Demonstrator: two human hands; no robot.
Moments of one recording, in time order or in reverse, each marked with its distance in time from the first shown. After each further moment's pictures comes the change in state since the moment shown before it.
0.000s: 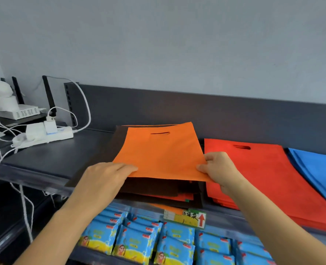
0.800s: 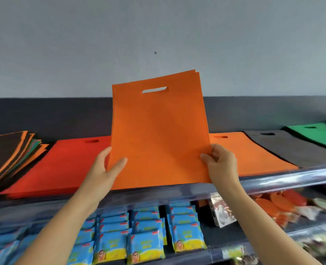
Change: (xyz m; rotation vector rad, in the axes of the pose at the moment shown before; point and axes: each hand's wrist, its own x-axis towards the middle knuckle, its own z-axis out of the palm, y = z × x) left_hand 0.138 0.428 0.011 -1.323 -0.180 -0.564; right_hand -0.149 0.215 -0.392 0.015 0.669 -0.155
